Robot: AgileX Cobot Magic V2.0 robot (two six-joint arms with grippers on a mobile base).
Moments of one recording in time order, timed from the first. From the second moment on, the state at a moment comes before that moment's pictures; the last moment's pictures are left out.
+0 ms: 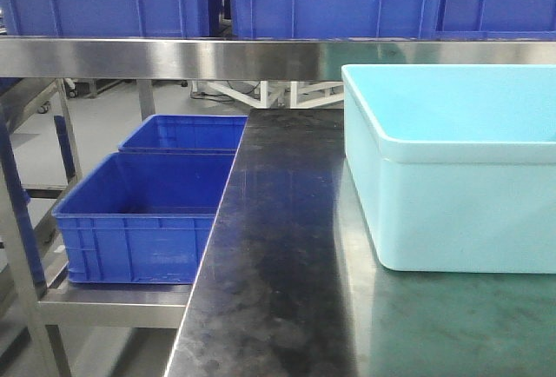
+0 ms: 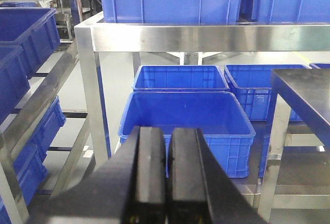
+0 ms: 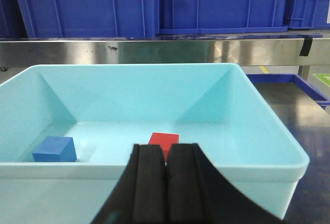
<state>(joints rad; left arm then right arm) -0.06 -0.01 0.01 0.01 0.13 -0.02 -0.02 -0.01 0.03 -0.03 0.06 0.10</state>
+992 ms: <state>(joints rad) -0.06 -0.01 0.01 0.01 0.13 -0.02 -0.02 1.01 -0.72 -0.03 0.13 0.10</state>
